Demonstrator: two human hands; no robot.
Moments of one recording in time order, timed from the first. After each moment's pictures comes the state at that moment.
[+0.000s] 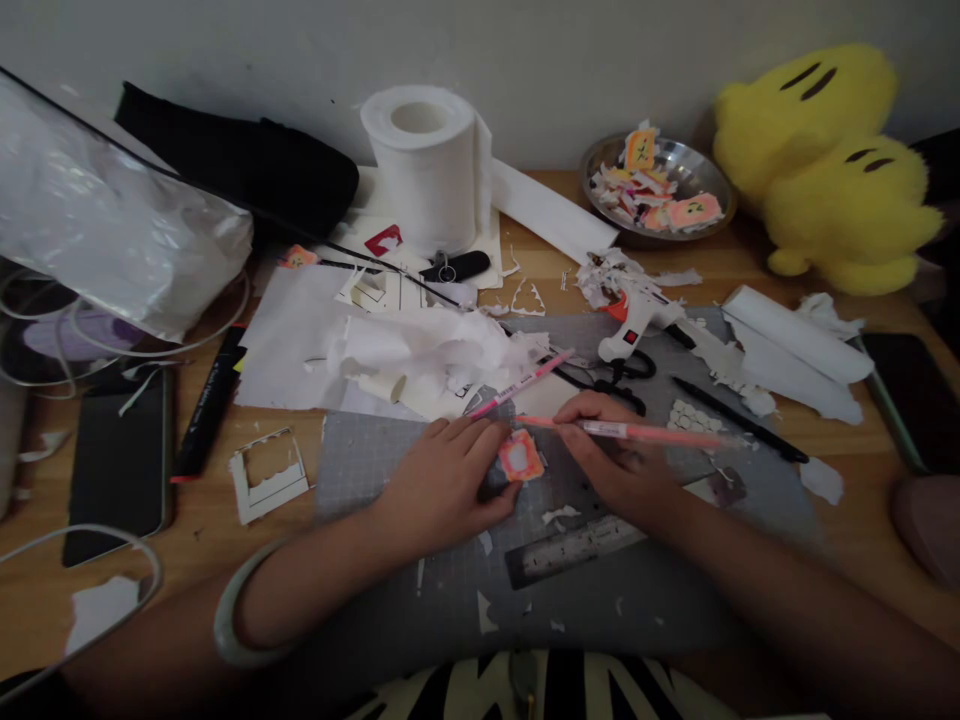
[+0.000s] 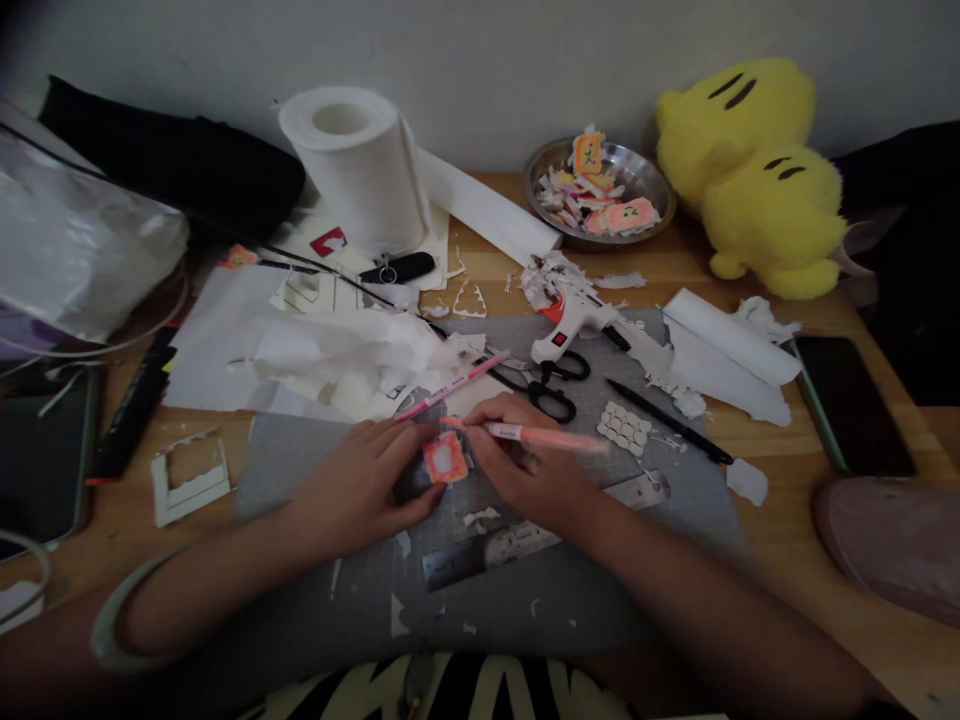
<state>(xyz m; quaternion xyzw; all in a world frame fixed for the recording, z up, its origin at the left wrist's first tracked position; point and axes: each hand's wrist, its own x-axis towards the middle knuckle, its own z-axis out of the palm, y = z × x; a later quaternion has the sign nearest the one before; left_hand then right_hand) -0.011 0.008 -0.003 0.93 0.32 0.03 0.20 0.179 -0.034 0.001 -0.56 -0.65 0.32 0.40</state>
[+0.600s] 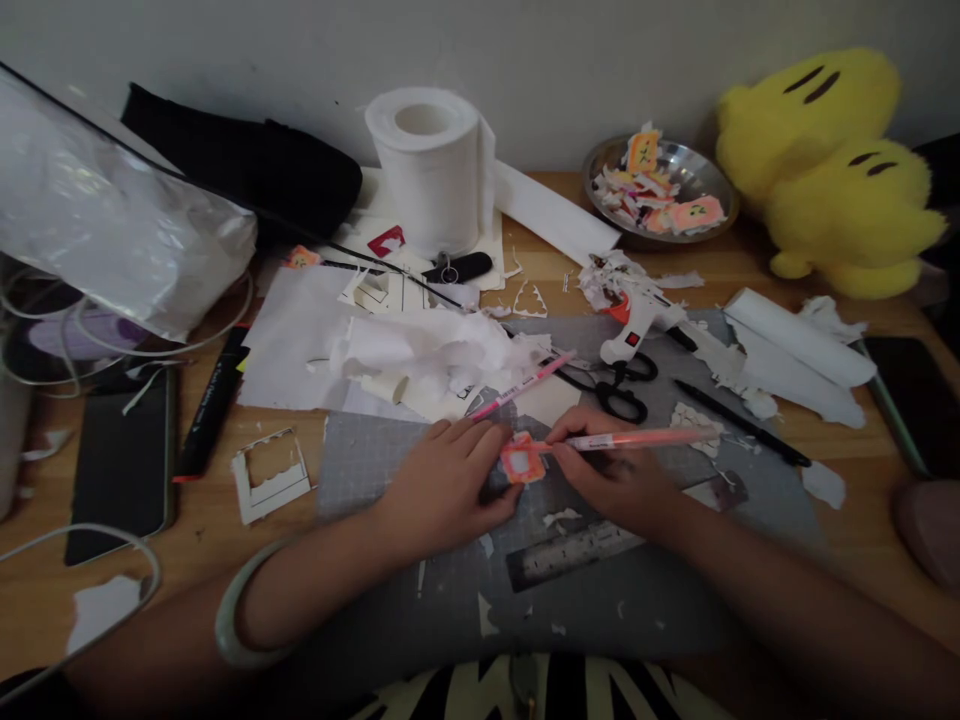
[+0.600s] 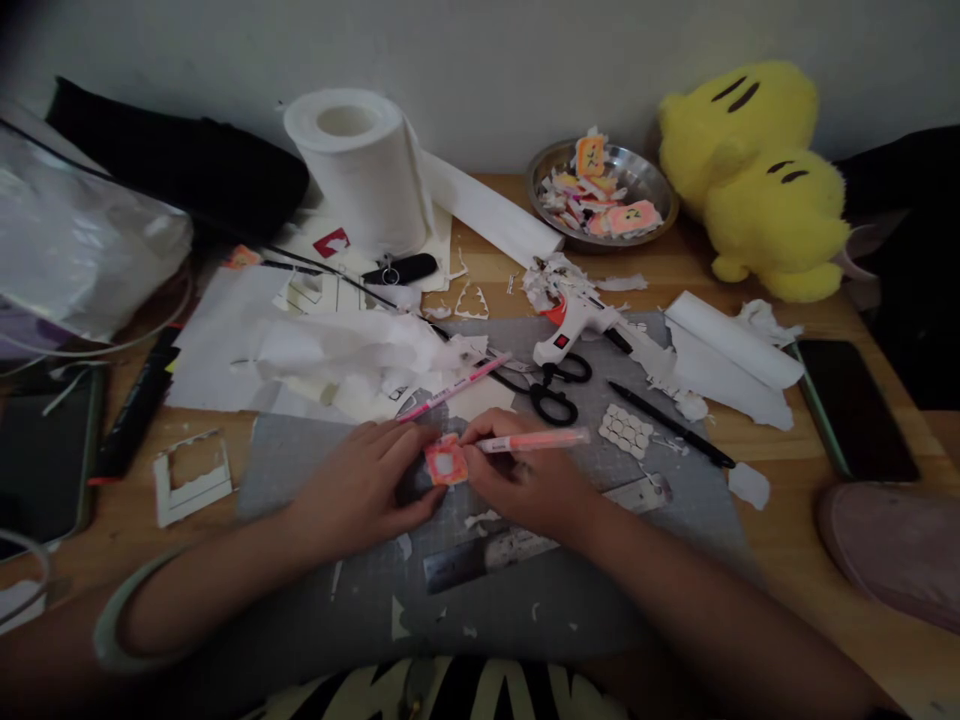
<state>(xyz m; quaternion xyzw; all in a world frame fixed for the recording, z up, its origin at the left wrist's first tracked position) -0.012 0.008 -0.003 0.93 0.32 0.04 0.19 0.177 -0.036 0.000 -0.55 -0.66 0.36 0.37</state>
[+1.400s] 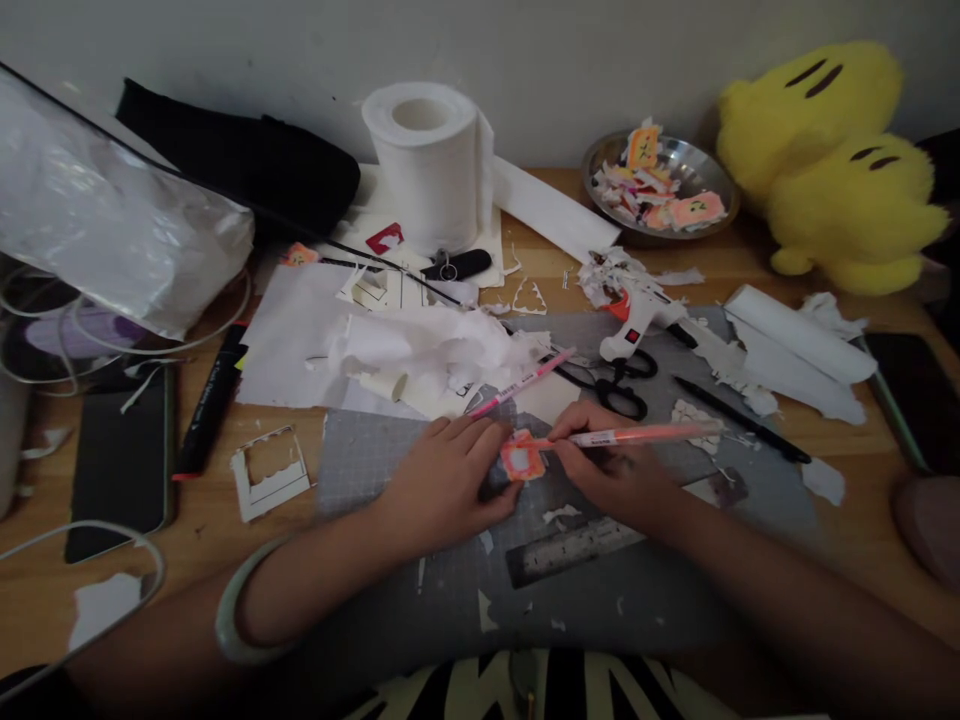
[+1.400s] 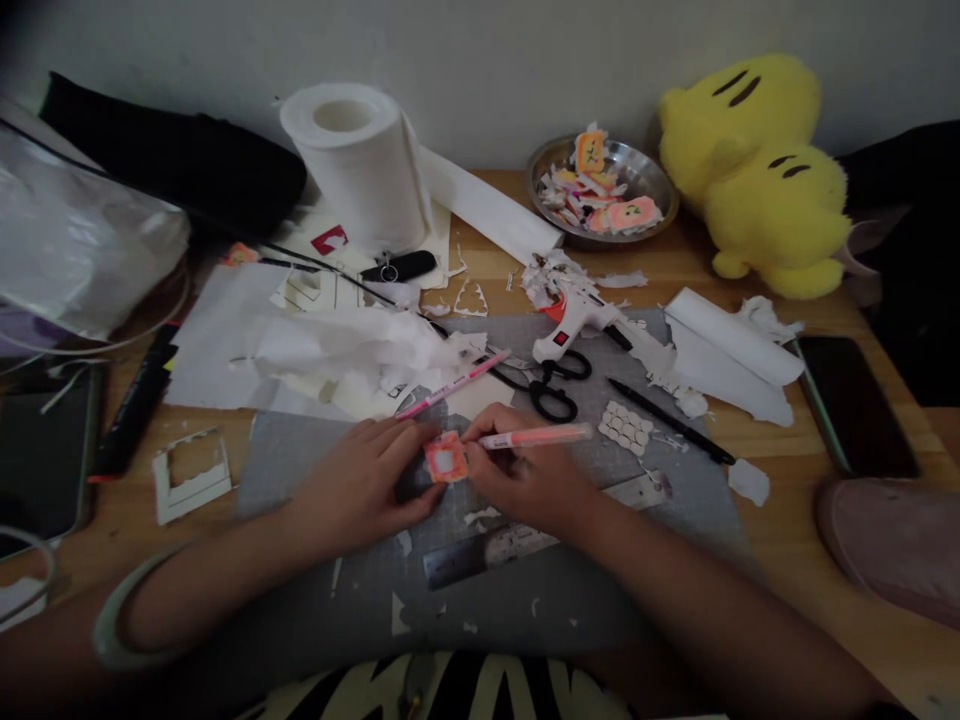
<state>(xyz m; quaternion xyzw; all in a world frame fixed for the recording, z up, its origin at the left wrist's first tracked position) -0.013 0.008 -0.004 0.93 0.32 0.05 0.20 0.178 -0.037 -0.003 -0.56 -0.64 0.37 0.37</state>
